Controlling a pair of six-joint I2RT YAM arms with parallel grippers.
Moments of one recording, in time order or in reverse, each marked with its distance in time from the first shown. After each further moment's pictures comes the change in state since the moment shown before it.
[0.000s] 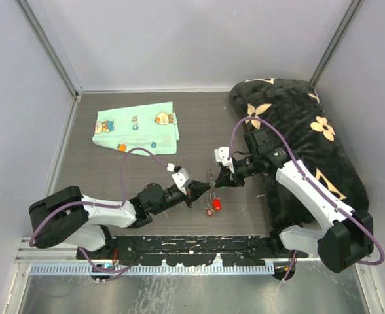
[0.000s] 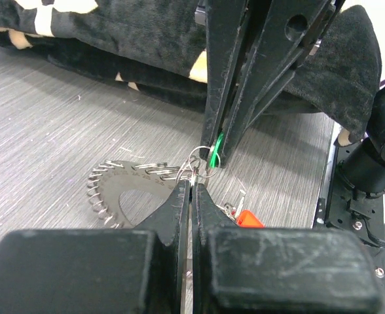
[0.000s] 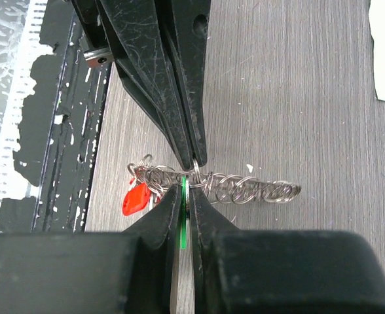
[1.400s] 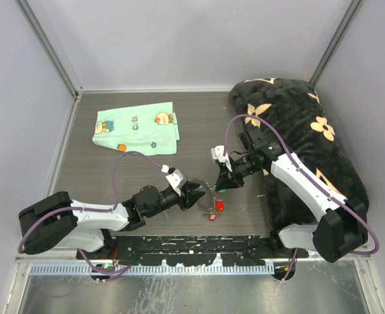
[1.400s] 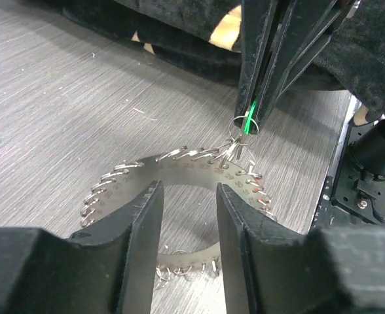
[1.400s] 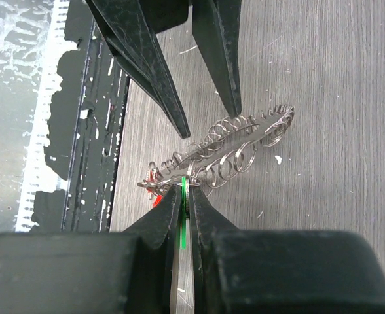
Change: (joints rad) left arm 0.001 -0.089 -0.056 -0.118 -0.045 -0.046; right arm 0.003 0.088 0.049 -0.107 -0.008 -0.006
